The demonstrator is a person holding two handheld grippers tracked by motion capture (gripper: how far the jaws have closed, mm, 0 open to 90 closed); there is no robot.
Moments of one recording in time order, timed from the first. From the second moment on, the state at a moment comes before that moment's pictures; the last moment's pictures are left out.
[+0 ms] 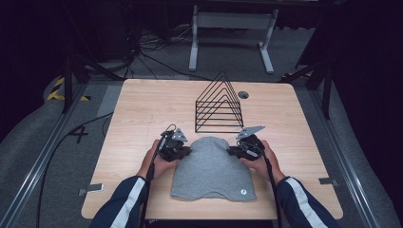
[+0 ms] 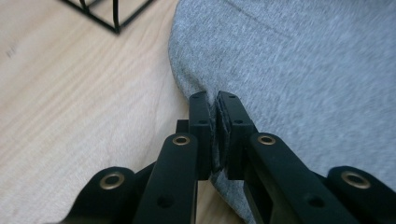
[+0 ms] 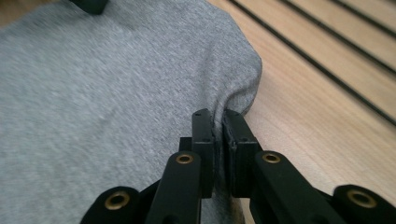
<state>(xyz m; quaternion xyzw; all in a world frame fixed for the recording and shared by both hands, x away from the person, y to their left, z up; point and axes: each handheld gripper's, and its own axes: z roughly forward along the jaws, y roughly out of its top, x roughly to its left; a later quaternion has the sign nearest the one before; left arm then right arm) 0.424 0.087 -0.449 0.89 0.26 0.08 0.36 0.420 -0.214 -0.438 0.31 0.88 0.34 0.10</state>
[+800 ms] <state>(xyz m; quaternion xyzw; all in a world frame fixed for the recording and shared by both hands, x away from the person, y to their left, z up) 0.413 0.067 -0.353 0.88 0.17 0.15 0.42 0.390 -0.254 -0.354 0.28 0.85 0.41 0.19</state>
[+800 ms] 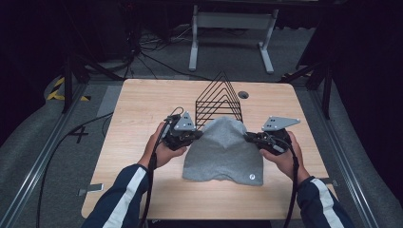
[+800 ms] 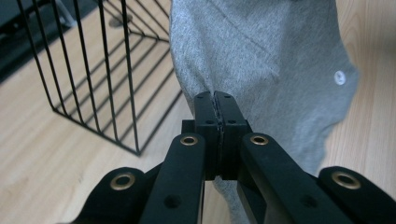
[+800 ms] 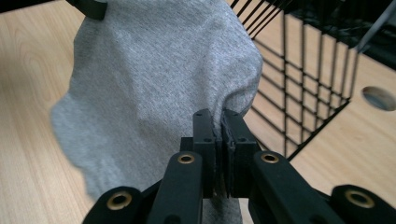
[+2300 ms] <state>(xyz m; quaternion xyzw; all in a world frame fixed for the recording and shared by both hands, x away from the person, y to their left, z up) 0.470 0.054 -0.182 0.82 0.17 0.26 0.49 0.444 -0.267 -0.177 0.28 0.78 0.47 0.31</state>
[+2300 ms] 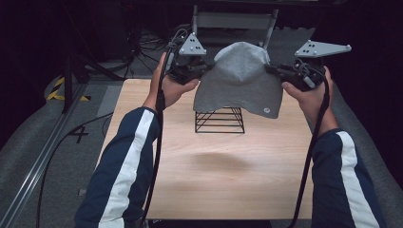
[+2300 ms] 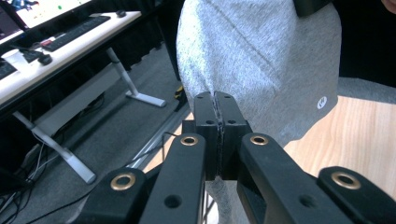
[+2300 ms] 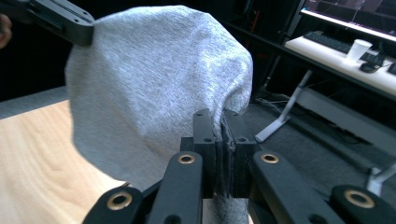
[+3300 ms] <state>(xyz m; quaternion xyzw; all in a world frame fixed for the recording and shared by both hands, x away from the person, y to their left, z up) 0.519 0.067 -0.198 0.81 0.22 0.24 0.49 0.504 -0.244 -0.186 0.29 0.78 0.47 0.29</state>
